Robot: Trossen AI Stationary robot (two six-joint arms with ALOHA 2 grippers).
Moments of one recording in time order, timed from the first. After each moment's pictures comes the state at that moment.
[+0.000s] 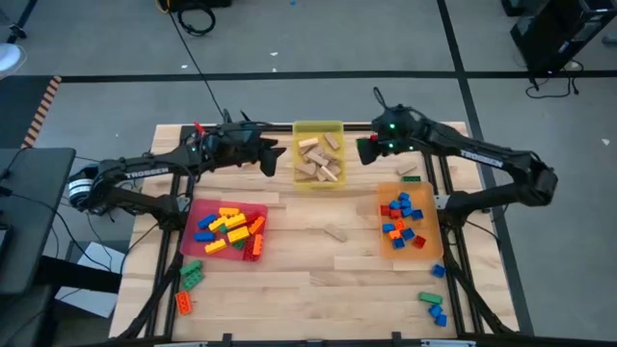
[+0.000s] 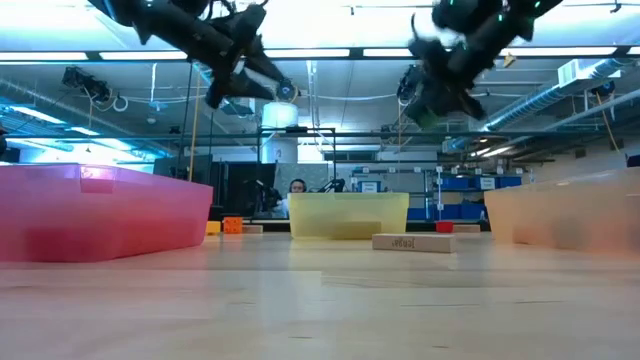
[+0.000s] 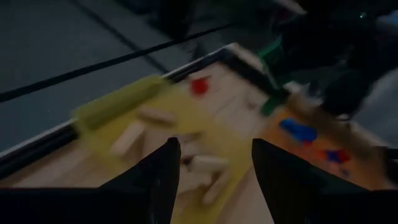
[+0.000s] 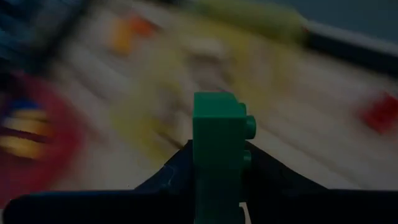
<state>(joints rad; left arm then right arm) 0.37 1.16 0.86 -0.06 -0.10 -0.40 -0.56 1.22 0.98 -0.53 -0.08 0.54</state>
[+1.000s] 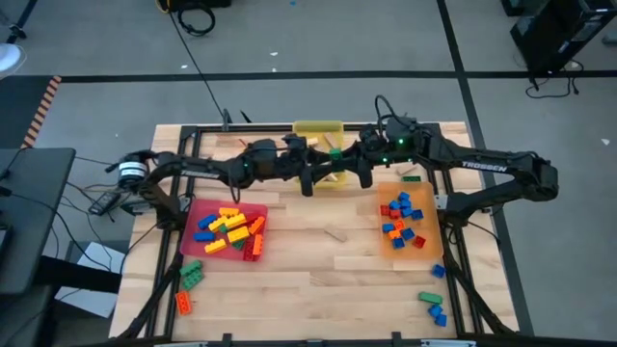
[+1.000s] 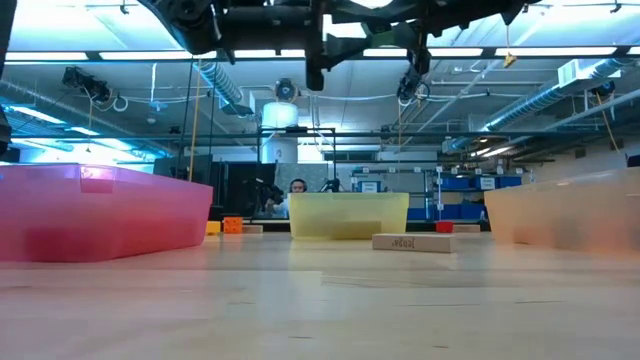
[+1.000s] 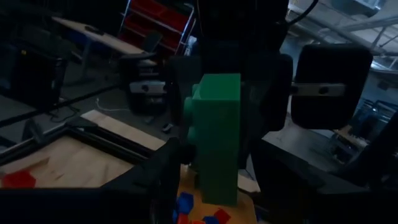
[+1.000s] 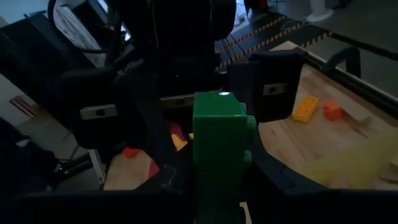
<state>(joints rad) 0.18 1.62 1.03 0.70 0.08 -0.43 -0.31 1.20 0.98 -0.04 -0.31 0.40</state>
